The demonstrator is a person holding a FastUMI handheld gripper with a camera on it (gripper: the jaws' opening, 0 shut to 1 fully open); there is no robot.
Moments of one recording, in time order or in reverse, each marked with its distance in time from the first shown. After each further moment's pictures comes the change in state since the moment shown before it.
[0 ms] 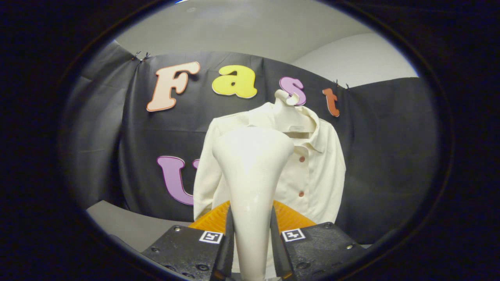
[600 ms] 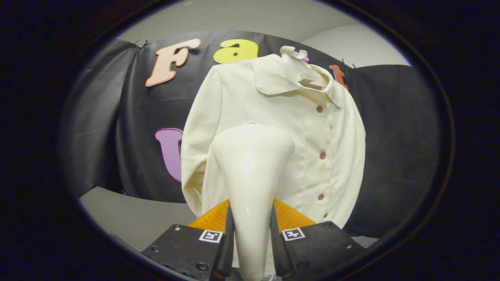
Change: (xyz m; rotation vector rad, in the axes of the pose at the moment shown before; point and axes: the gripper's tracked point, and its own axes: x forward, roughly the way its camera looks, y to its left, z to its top) arm 0.023 0.010 -0.093 0.022 0.122 0.034
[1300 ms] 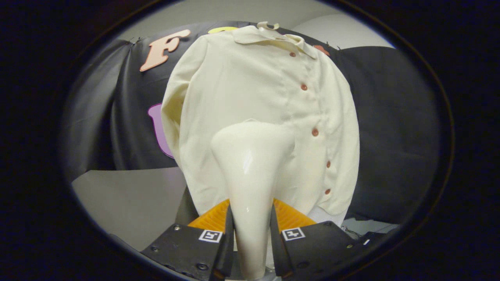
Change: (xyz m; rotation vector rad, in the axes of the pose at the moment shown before) arm -0.011 -0.014 -0.133 0.088 0.087 -0.021
